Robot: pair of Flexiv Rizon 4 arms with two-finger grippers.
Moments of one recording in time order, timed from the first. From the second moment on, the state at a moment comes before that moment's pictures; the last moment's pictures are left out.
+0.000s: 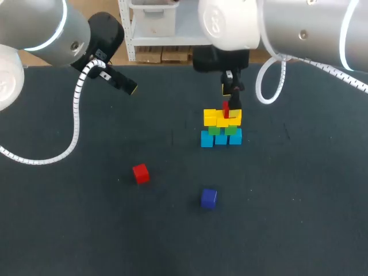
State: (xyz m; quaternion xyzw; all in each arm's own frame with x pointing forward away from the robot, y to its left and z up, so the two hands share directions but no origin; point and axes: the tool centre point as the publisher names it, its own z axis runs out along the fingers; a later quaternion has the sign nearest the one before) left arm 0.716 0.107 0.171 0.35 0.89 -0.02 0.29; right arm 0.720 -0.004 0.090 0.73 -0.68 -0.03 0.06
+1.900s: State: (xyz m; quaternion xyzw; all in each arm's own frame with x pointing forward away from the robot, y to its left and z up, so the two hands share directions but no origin) left arm 0.716 0.107 0.171 0.35 0.89 -0.02 0.29; right arm 0.723 -0.004 0.082 0.72 -0.69 -0.03 0.06
